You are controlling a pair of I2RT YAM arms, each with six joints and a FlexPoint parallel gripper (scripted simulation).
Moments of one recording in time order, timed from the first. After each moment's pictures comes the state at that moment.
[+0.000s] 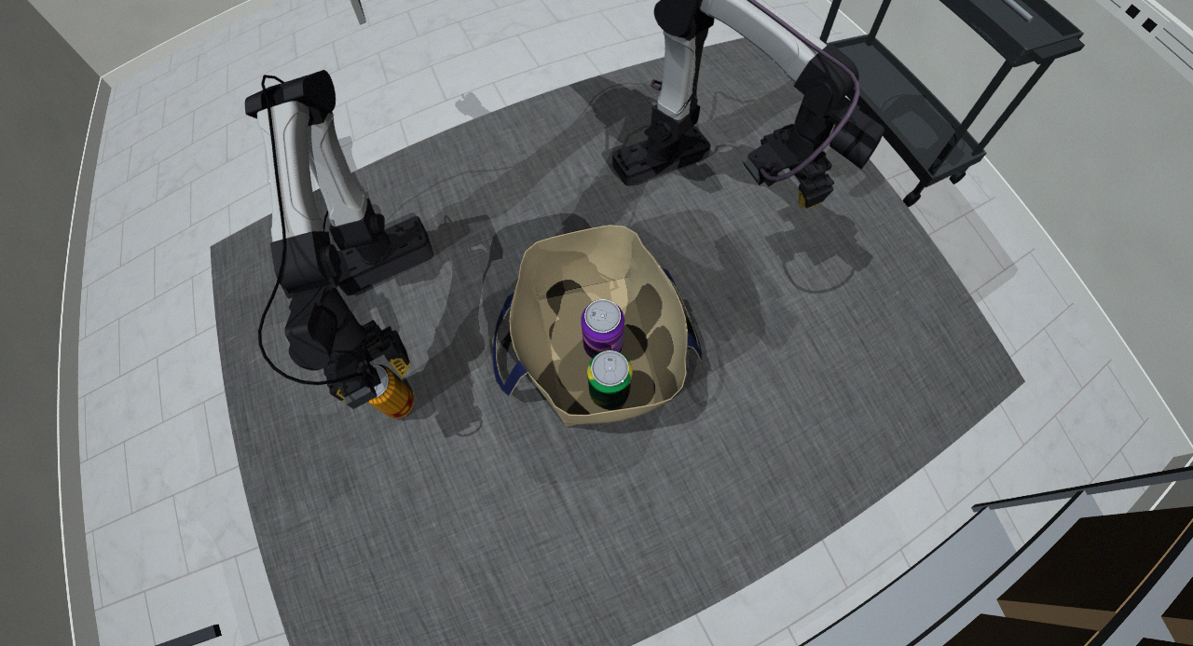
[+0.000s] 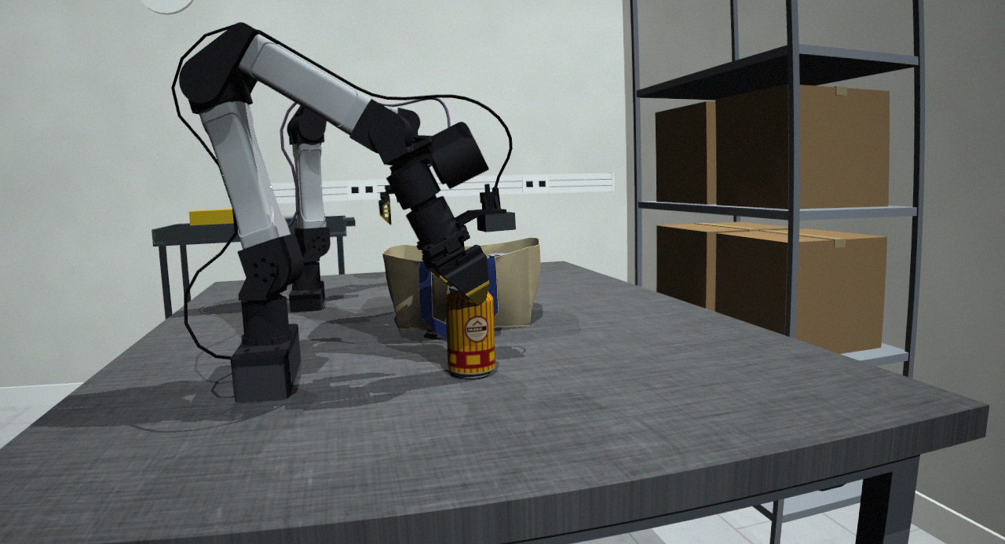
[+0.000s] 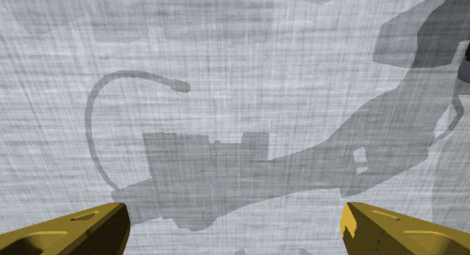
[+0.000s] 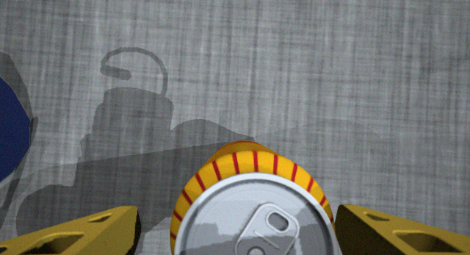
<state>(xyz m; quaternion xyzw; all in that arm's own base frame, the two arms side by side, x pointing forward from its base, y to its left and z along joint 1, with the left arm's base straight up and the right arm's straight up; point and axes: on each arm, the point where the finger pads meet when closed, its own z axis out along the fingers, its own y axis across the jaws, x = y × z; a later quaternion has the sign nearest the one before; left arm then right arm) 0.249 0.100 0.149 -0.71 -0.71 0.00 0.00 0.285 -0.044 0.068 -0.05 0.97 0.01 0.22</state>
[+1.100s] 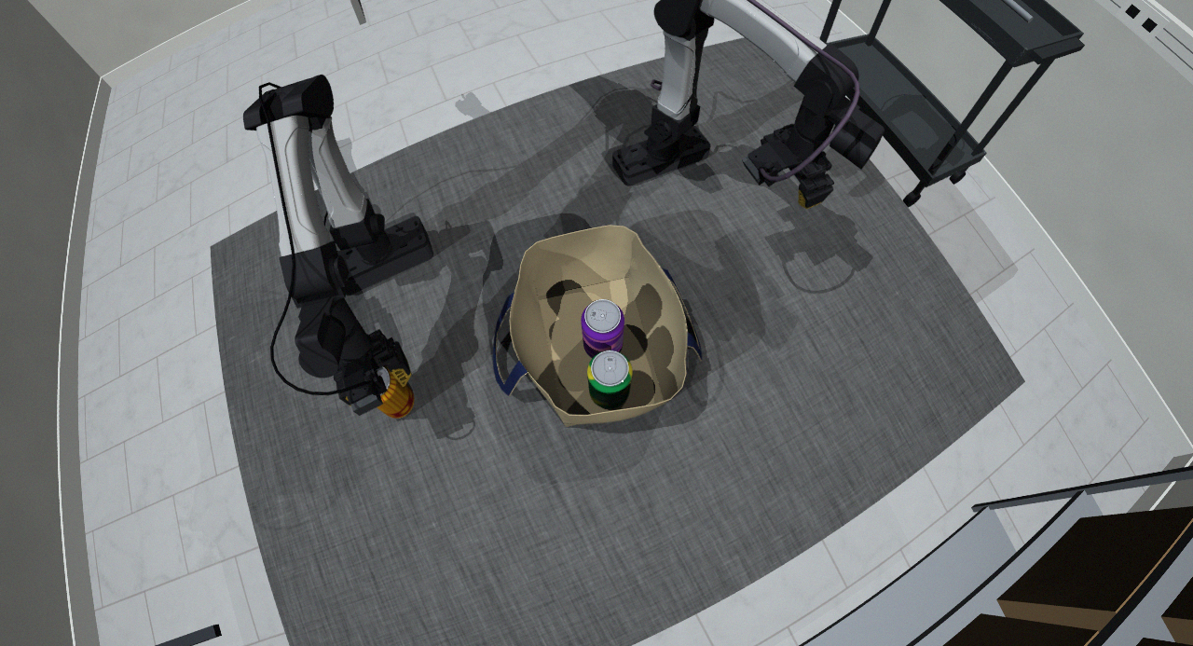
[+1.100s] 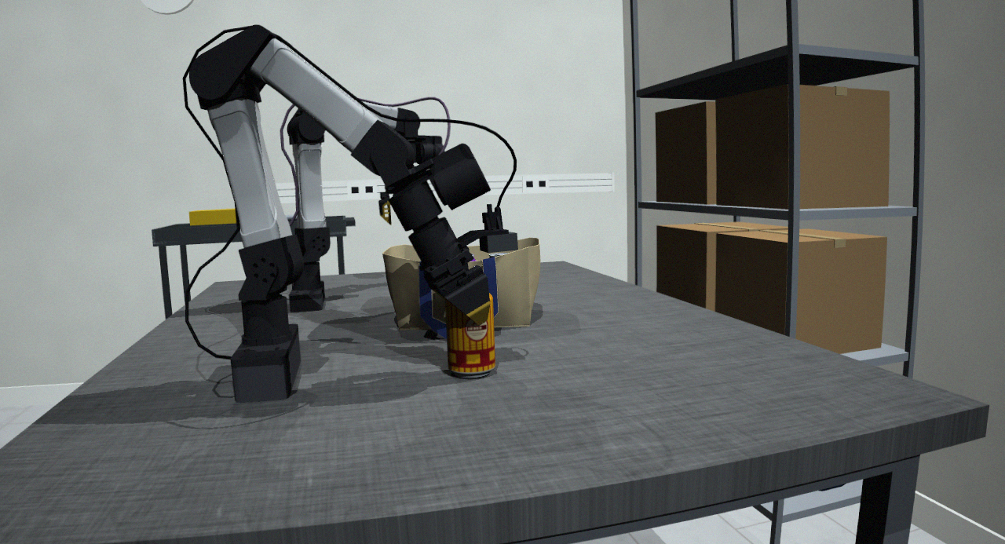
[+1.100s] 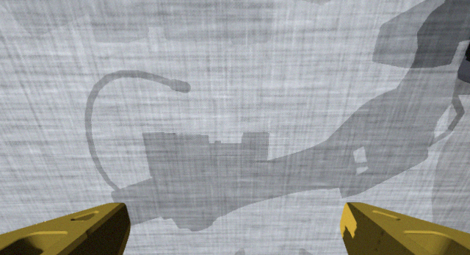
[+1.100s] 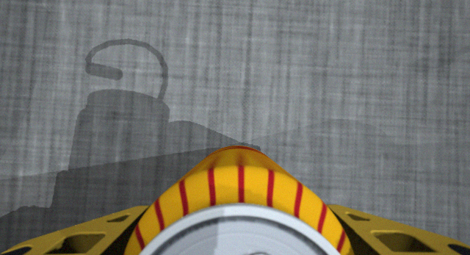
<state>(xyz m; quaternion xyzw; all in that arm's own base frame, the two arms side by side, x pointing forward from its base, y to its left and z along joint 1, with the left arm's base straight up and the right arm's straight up) 0.249 0.100 0.149 -0.71 -0.71 0.00 0.00 0.288 -0.048 0.040 -0.04 0.97 0.00 0.23</state>
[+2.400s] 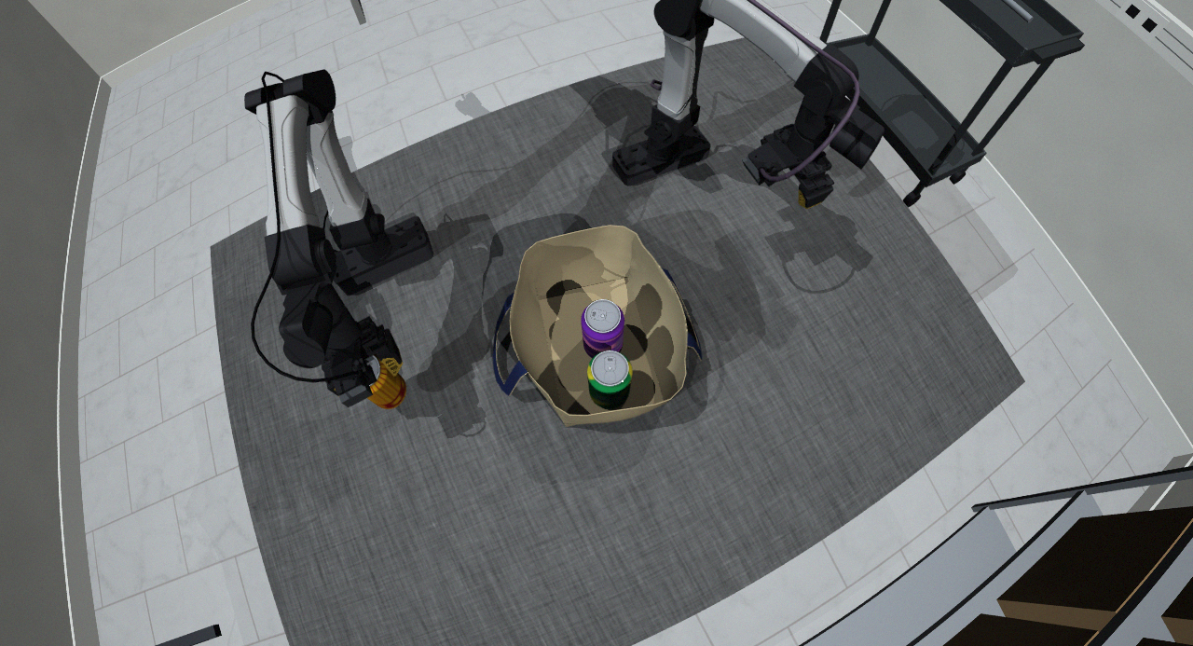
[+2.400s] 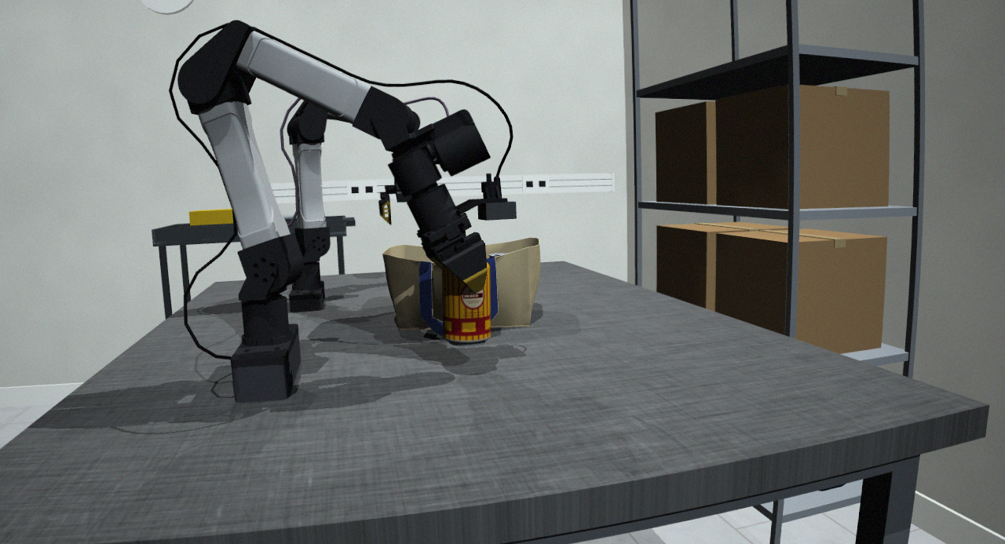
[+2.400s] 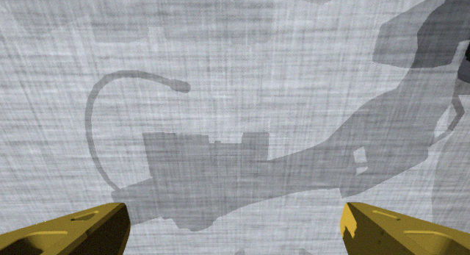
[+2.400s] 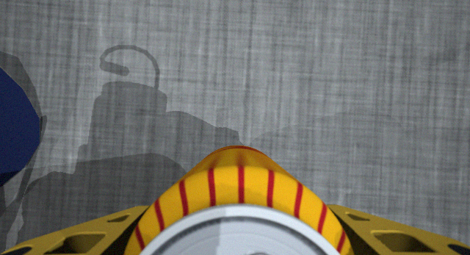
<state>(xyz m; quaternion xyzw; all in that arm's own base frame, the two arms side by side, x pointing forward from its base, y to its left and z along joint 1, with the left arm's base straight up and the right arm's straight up) 0.249 0.100 0.149 -0.71 -0.71 0.00 0.00 0.285 -0.046 0.084 -0.04 0.98 0.00 0.21</state>
